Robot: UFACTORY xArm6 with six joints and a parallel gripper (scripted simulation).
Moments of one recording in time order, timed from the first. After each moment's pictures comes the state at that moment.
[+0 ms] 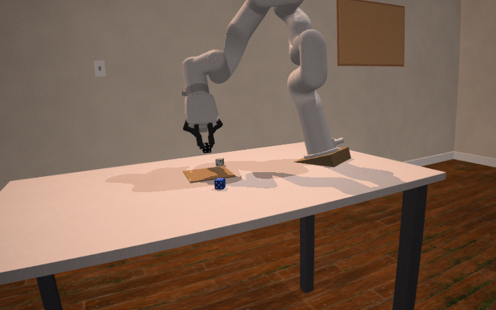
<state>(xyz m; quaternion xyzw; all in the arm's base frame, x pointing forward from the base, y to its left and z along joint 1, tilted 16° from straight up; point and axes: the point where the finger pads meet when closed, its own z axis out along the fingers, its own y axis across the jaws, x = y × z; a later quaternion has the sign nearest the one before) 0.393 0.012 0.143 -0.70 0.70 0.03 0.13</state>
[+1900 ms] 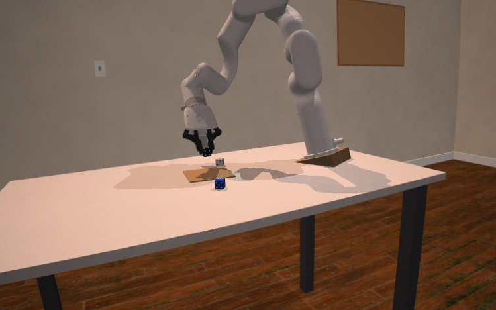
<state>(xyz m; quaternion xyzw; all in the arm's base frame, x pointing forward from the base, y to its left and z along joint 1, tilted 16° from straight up) 0.396 0.001 0.127 -0.69 0.67 0.14 0.24</state>
